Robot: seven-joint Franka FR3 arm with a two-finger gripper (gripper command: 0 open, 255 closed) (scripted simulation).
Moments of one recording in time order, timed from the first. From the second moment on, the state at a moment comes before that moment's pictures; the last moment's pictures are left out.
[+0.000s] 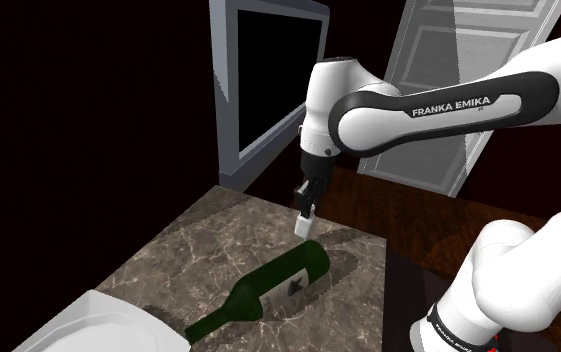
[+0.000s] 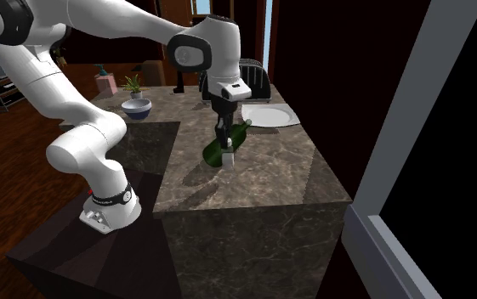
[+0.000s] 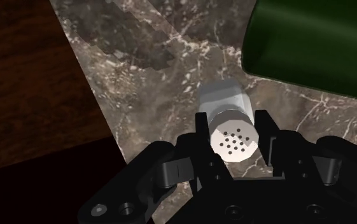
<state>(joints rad) 0.08 -0.45 0.22 -2.40 0.12 1.95 0.13</state>
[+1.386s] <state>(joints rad) 0.07 -0.47 0.20 -2.14 0.10 1.67 0.14</state>
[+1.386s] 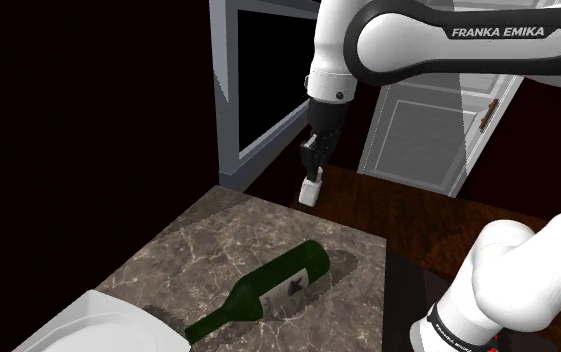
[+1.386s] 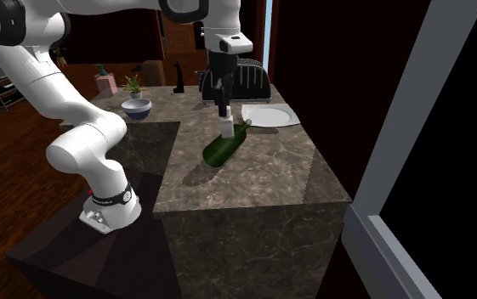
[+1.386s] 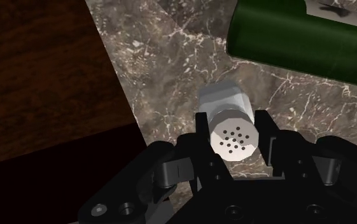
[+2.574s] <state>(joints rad) 0.18 -0.06 0.51 -1.73 0.05 1.67 0.58</state>
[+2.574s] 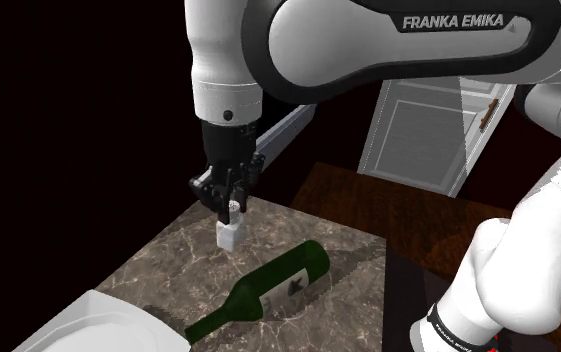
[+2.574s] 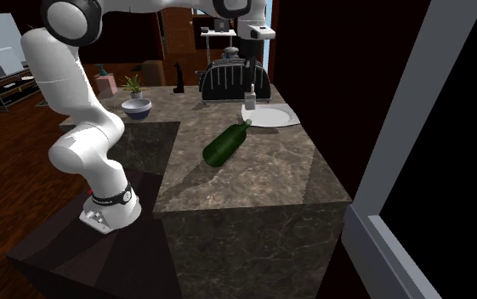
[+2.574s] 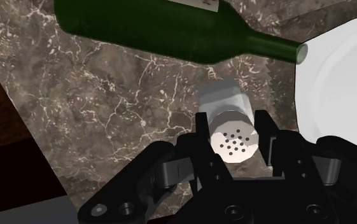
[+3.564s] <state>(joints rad) 0.22 0.04 0.55 -1.78 0.00 1.81 0.67</state>
